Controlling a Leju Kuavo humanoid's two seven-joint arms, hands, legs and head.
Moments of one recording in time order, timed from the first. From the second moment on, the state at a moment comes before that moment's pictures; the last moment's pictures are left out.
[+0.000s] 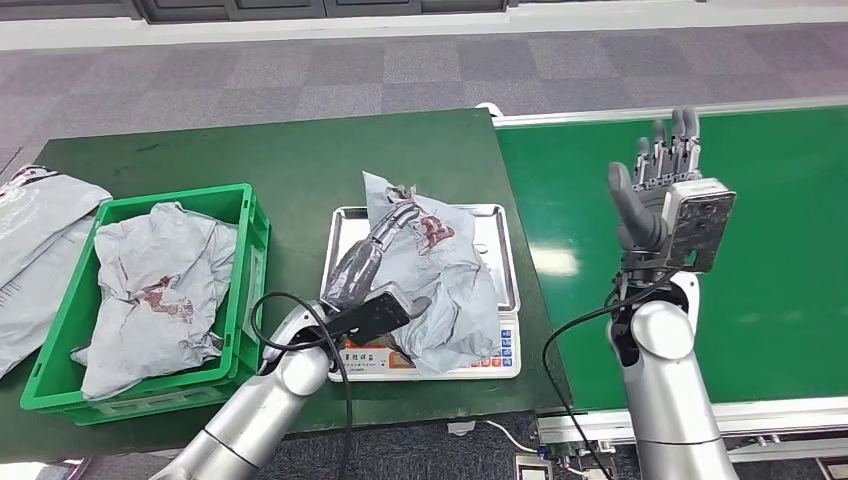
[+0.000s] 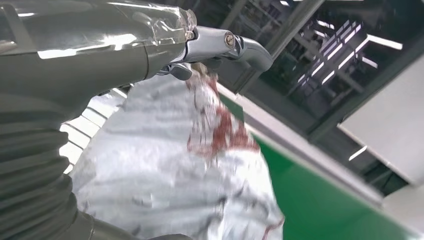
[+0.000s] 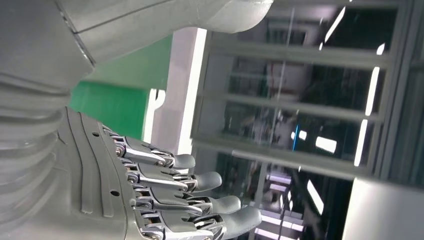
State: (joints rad) left arm -0.48 -0.11 -0.52 -1.04 -0.53 0.12 -0.38; right arm -0.38 -0.02 0.12 -1.42 0.16 -0.36 -0.21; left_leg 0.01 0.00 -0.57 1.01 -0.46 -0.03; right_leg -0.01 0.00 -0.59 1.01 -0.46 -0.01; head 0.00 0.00
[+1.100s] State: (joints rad) left arm -0.76 -0.14 -0.84 -0.60 -0.82 -0.07 -0.22; right arm -0.35 -0.03 0.10 -1.44 0.19 -0.26 -0.16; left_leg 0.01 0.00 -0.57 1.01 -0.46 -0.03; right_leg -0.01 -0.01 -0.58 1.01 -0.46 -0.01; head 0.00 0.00
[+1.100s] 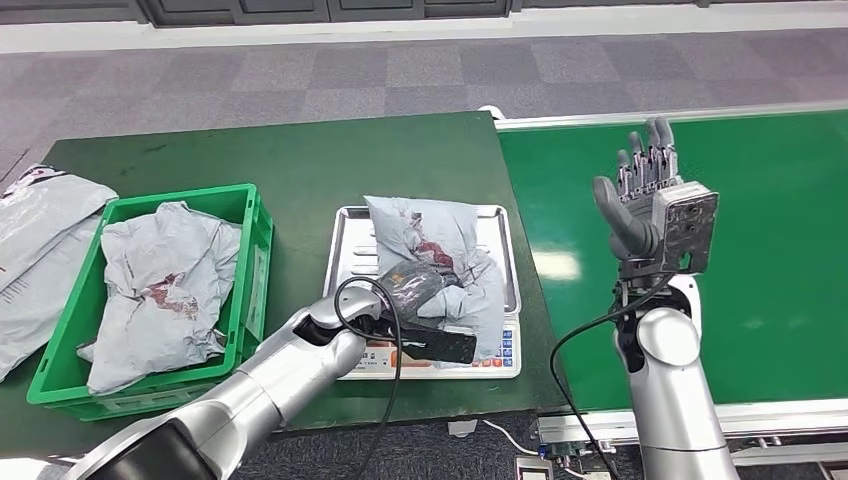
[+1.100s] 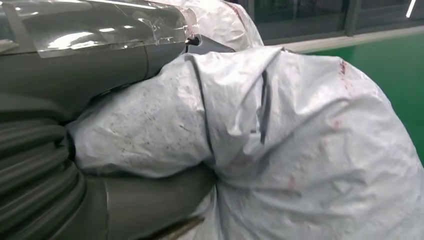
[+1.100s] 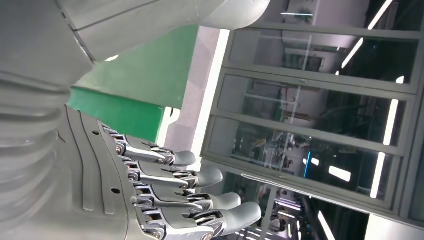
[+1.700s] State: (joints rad) left arm -0.67 -0.10 -0.60 -1.03 -0.54 0.06 -0.19; right arm -0.25 0.02 0.09 -1.52 0.21 -0.27 -0.16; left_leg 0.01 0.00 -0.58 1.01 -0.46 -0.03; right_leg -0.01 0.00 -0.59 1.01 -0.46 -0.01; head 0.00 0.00
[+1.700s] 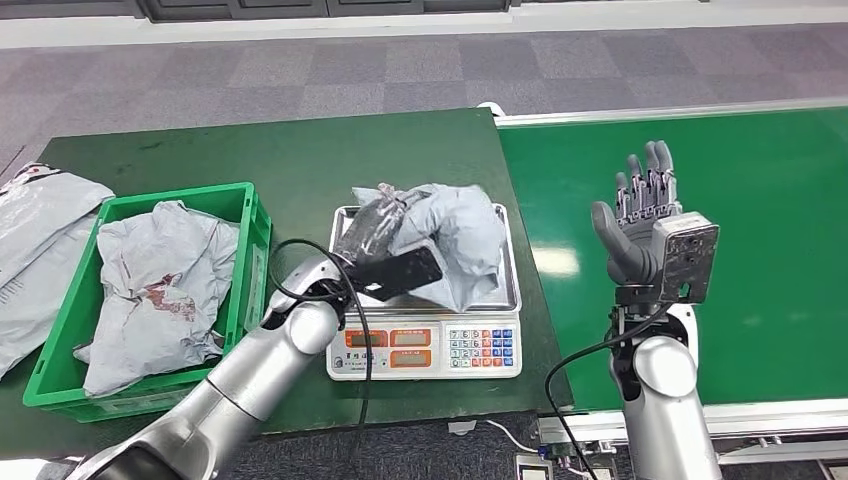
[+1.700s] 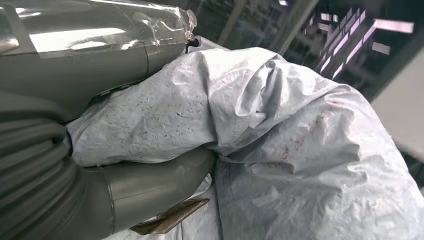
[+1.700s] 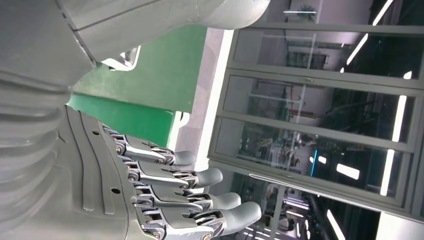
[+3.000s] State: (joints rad) left arm -0.65 0.20 -0.09 -0.85 -1.01 0.52 -0.03; right arm -0.40 0.09 0.23 -1.44 0.06 -0.32 -0.15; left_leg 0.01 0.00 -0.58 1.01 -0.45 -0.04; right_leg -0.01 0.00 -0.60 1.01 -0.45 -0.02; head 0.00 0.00
